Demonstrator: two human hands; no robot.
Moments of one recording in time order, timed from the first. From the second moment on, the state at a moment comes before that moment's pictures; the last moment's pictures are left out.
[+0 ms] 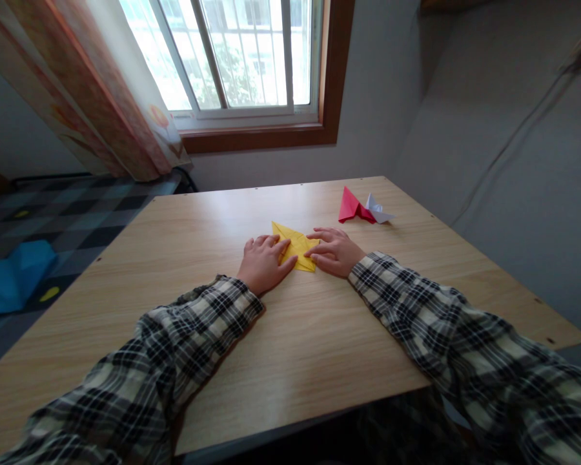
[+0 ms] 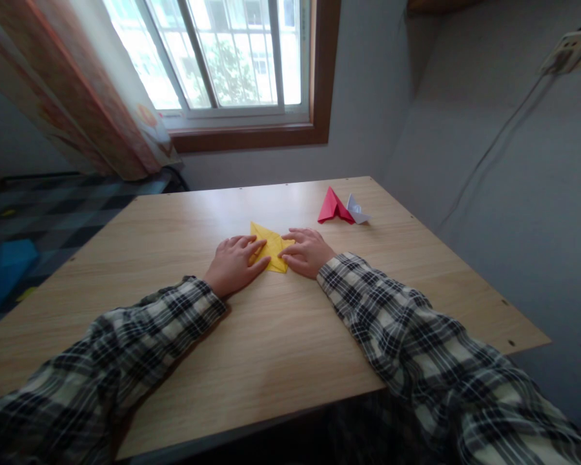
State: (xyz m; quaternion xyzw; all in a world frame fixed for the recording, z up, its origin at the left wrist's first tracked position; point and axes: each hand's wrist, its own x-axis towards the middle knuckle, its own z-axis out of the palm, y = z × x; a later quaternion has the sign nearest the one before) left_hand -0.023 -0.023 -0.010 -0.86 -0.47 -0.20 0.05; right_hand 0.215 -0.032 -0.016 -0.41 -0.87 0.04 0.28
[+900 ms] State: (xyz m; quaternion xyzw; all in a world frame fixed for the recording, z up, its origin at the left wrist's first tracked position) left_hand -0.018 -0.030 0.004 -0.85 -0.51 -0.11 0.03; right_hand 0.213 -0.029 -0.013 -0.36 -0.85 0.03 0.37
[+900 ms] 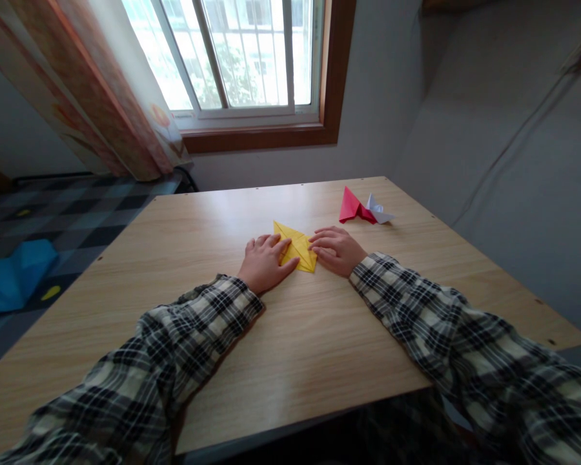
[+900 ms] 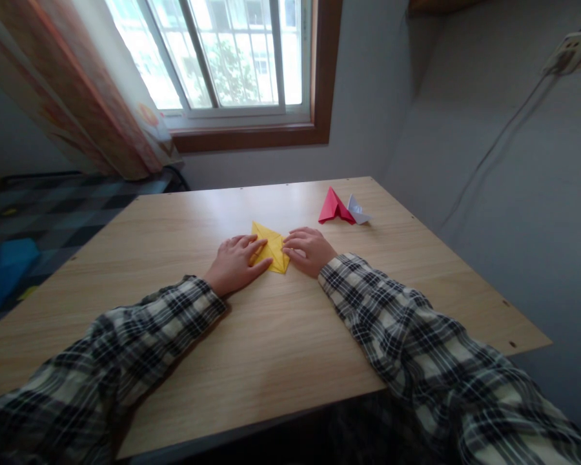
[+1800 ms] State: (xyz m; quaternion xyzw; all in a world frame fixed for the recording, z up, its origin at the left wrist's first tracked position) left_hand -0.020 -0.025 0.002 -0.90 -0.43 -0.11 -0.01; right_hand 0.214 -0.025 -0.020 -0.52 -0.83 0.03 0.22
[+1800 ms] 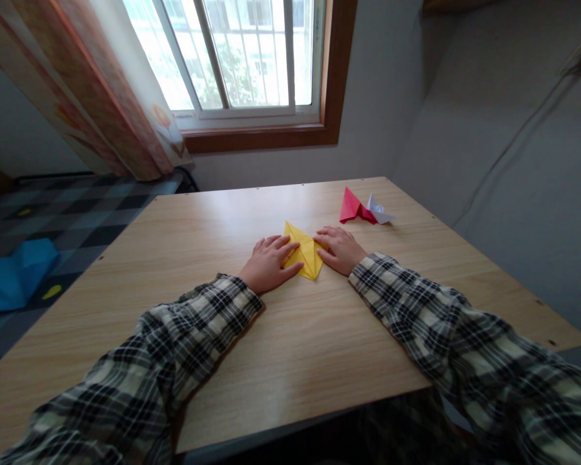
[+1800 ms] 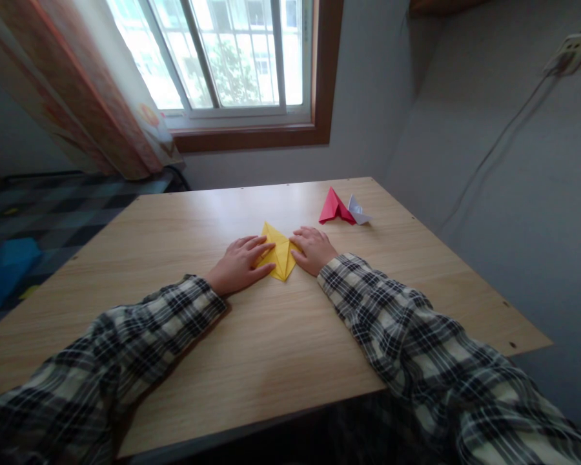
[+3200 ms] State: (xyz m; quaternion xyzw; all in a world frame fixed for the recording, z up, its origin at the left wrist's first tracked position) left_hand -0.015 -0.033 0.015 -0.92 -0.35 -0.17 -0.03; right_hand 0.221 -0.021 -0.020 -0.51 -0.81 0.02 0.28
